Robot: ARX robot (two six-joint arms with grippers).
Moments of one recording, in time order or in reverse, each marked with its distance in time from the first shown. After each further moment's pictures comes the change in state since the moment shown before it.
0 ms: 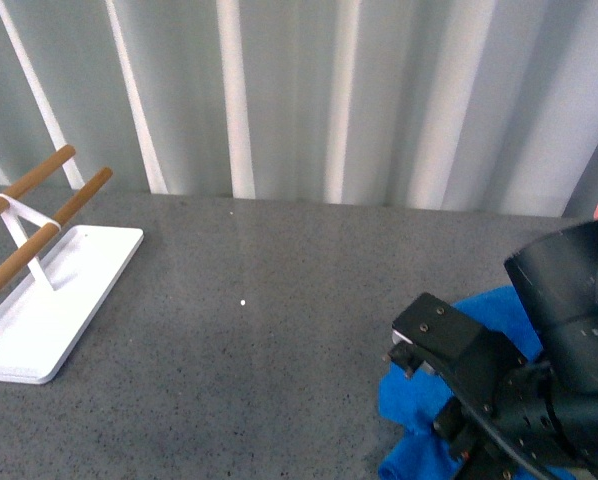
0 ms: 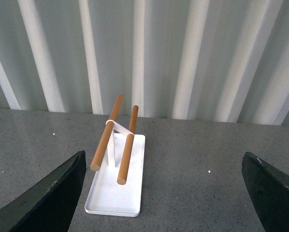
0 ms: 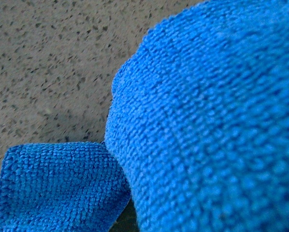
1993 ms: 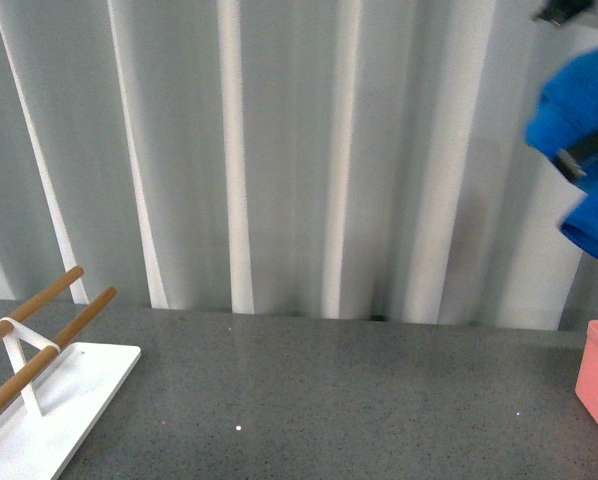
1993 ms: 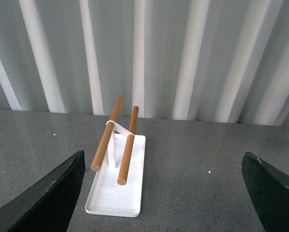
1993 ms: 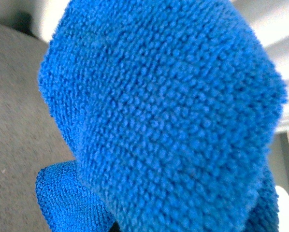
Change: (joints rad) left arm 0.000 -0.002 0.000 0.000 0.000 0.000; right arm -0.047 -0.519 0.561 -0.749 0.708 0.183
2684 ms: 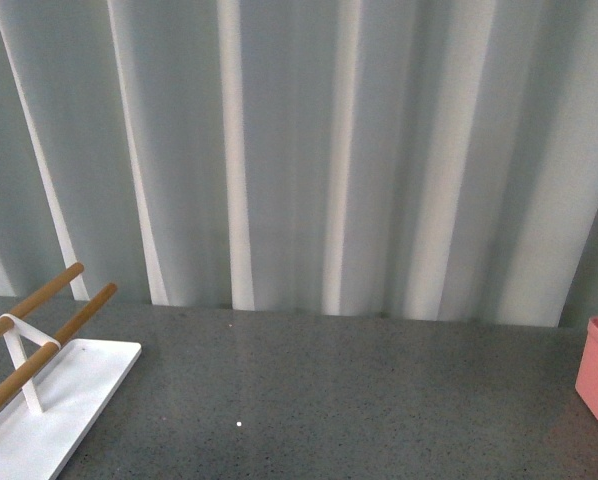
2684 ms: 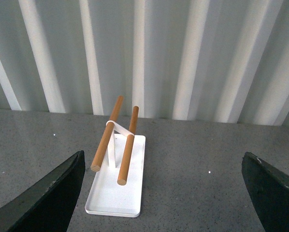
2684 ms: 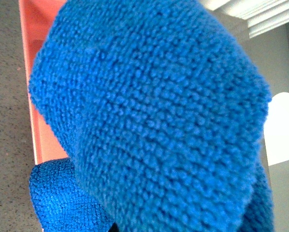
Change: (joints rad) left arm 0.000 0.000 0.000 0.000 0.000 0.000; right arm -0.360 -0.004 -0.159 -0.019 -0.078 0.054
